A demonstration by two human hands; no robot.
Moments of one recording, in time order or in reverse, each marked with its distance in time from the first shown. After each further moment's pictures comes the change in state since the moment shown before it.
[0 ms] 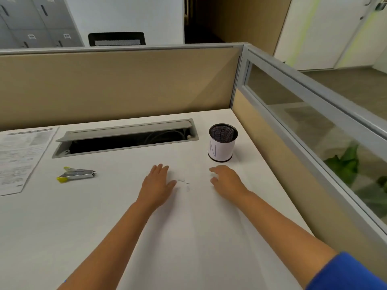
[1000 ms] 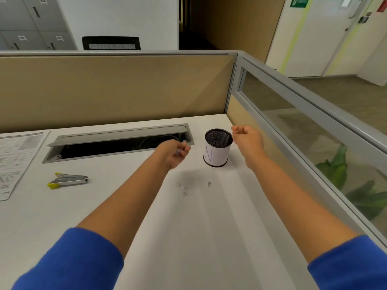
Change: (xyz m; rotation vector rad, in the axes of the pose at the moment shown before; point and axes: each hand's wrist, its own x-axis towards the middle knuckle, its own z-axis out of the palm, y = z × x) left_hand 0.064 0.092 -0.066 -1.527 -0.204 -0.479; right_hand 0.033 -0.020 -0.100 0.733 0.493 0.160
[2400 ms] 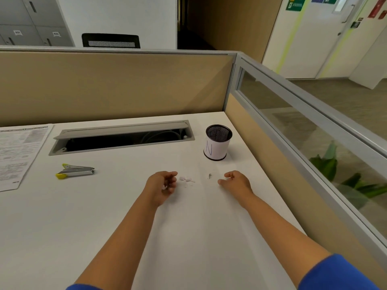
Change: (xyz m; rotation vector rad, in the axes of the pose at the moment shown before) left_hand -0.029 -0.081 -0.083 0.005 0.093 -0.016; right_hand -0.078 0.089 0.007 -0.336 -0.212 0.304
